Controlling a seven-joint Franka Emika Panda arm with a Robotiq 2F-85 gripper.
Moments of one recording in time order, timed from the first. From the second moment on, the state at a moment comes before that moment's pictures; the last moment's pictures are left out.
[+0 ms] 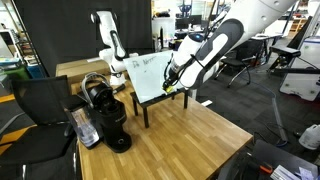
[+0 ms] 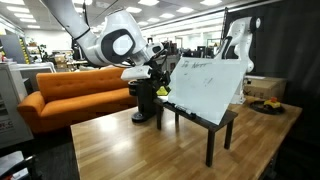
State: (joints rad) arm -0.06 0.25 -0.13 -2.27 -0.17 3.11 -0.14
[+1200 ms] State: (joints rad) arm -0.12 -0.07 -0.11 -2.39 0.13 2.65 -0.39
